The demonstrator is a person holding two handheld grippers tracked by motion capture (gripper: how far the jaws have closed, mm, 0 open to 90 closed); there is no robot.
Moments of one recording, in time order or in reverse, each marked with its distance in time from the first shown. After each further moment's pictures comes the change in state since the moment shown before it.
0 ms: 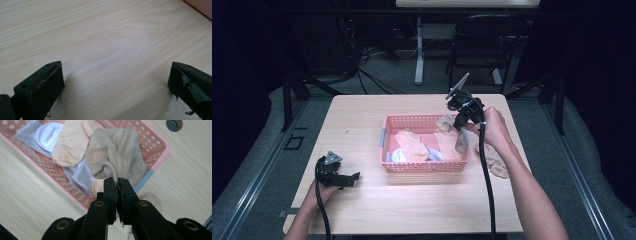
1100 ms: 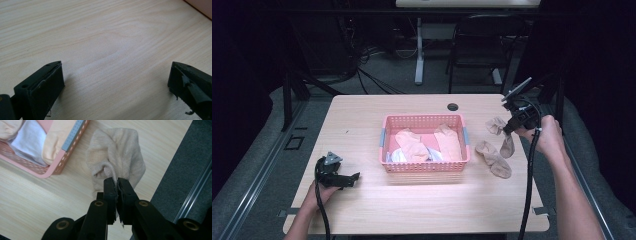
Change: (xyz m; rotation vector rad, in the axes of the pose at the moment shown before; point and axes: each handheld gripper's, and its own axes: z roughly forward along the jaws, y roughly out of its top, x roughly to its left) left arm -0.001 -0.001 -0.001 0.000 0.003 -0.002; right arm -0.093 -0.099 -0.022 0.045 -0.080 0.221
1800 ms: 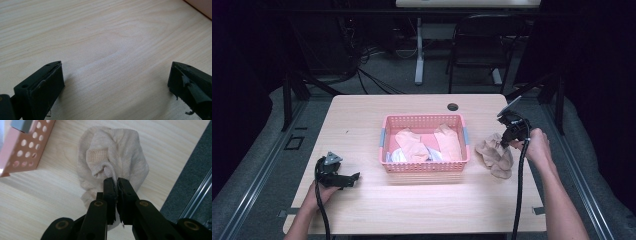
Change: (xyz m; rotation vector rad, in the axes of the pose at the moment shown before) left arm 0.000 0.000 0.000 0.000 0.000 0.000; right arm -0.014 -0.009 0.083 0.117 0.034 0.076
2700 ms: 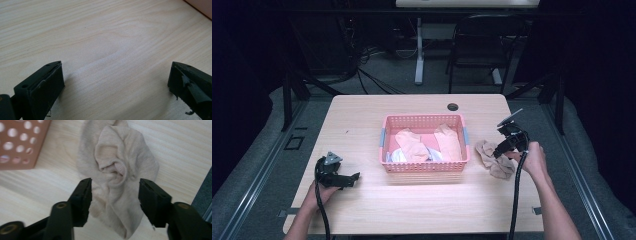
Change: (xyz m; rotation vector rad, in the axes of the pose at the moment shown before) left arm 0.000 0.000 0.000 -0.001 0.001 -0.001; right arm 0.000 -0.024 0.027 -0.047 0.070 0.043
